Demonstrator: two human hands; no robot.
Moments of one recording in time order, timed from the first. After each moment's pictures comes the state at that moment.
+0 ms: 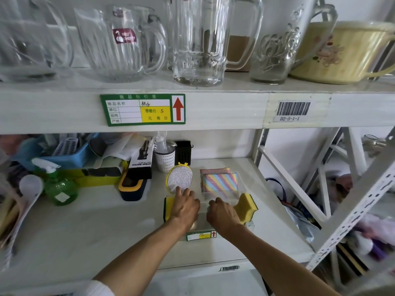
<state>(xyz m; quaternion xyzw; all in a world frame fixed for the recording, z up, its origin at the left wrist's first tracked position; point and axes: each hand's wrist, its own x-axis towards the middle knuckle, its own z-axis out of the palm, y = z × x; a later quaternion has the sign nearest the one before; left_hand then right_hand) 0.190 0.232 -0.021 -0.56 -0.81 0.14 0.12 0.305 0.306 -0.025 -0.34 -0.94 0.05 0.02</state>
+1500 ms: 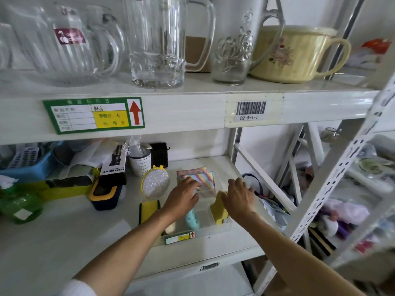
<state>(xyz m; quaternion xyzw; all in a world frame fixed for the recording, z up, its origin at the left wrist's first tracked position) 0.205 0.275 -0.002 -0.65 -0.71 -0.28 -0.02 0.375 0.369 0.012 -0.50 -0.86 -0.01 0.09</state>
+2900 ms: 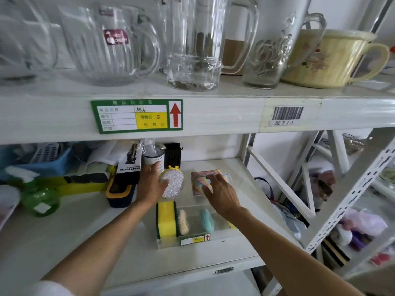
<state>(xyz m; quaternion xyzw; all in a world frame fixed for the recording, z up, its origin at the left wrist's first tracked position) 0.090 0.233 0.009 -0.41 -0.84 -0.34 0.00 0.302 0.341 0.016 -0.32 -0.91 0.12 0.20</state>
